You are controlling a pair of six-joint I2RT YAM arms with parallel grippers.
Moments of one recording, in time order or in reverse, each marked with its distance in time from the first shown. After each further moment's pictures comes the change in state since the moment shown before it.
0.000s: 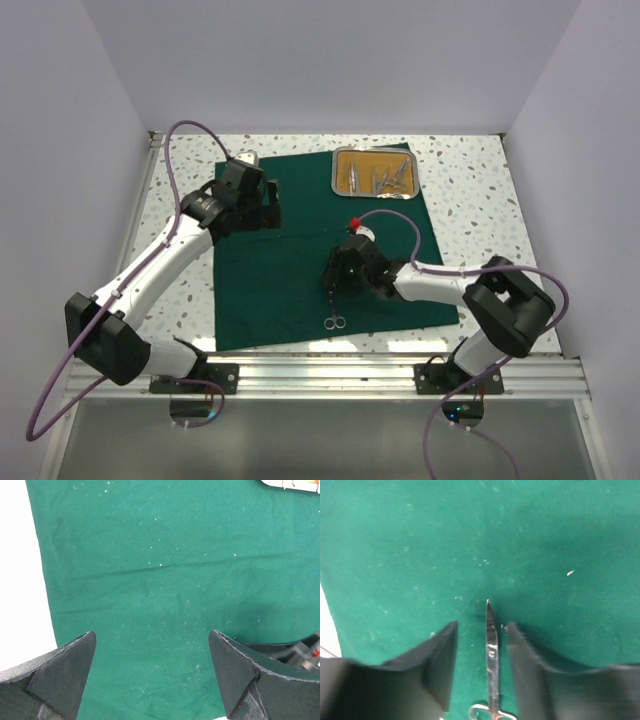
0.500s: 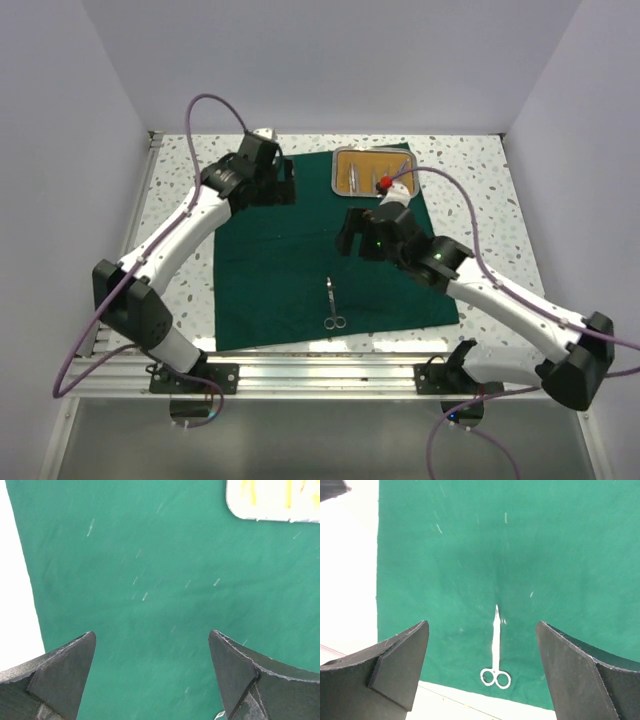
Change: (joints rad) left arm -0.001 0.159 0.170 0.012 0.006 0.044; right arm 0.003 -0.376 0.280 -0.507 0.228 -0.163
